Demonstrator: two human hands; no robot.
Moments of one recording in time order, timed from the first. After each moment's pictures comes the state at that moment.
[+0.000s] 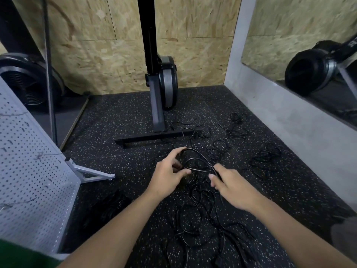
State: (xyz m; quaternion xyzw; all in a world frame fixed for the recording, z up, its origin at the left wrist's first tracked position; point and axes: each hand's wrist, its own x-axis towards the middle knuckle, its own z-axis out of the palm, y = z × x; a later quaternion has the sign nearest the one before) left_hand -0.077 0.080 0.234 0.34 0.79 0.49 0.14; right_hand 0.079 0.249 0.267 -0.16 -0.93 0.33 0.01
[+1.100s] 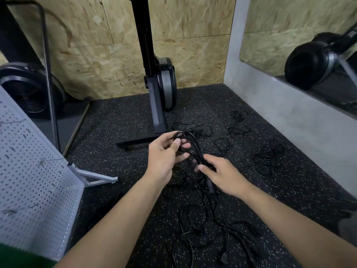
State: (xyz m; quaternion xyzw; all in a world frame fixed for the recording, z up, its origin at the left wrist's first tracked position) left_hand -0.070 0.101 0.295 0.12 0.59 0.77 0.20; right_hand 0.055 0.246 0.260 -0.11 -0.89 0.44 0.08
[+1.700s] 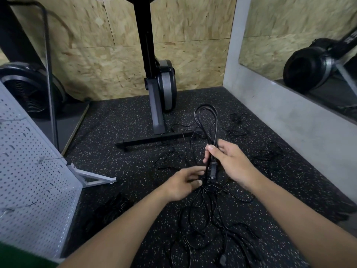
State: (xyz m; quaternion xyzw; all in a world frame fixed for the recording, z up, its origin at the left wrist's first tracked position) left_hand -0.061 0.101 0.220 0.39 0.74 0.41 0.36; right_hand 0.060 0.247 0.302 -0.17 -0.80 0.55 0.15
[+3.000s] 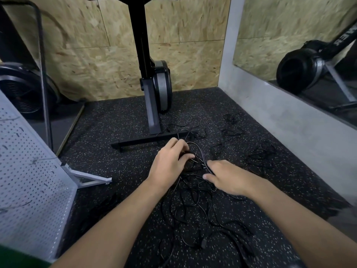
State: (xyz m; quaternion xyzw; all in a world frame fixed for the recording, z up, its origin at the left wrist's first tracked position) left_hand -0.066 0.102 0.259 0.45 0.79 0.40 -0.10; right_hand 0.078 0.249 0.296 -0.15 -0.96 0.19 -0.12
